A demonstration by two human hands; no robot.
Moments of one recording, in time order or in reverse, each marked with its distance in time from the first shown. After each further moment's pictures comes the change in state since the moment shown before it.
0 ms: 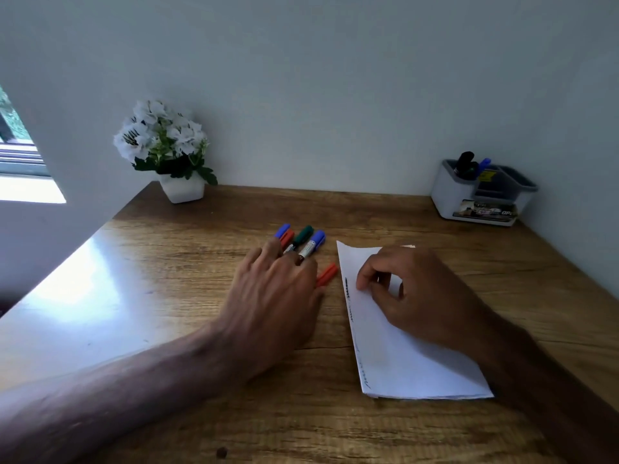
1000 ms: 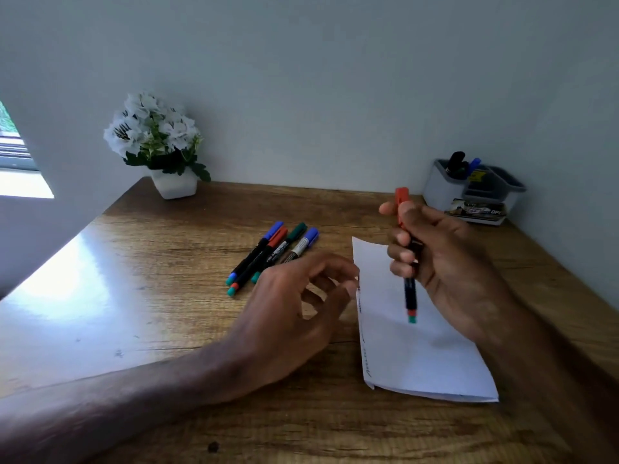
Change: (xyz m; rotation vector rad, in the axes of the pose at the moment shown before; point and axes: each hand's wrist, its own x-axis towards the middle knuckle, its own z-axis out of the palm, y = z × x) left_hand -0.015 0.018 -0.002 -0.990 0.103 0.051; right_hand 0.001 -0.011 -0.025 1.331 0.262 0.361
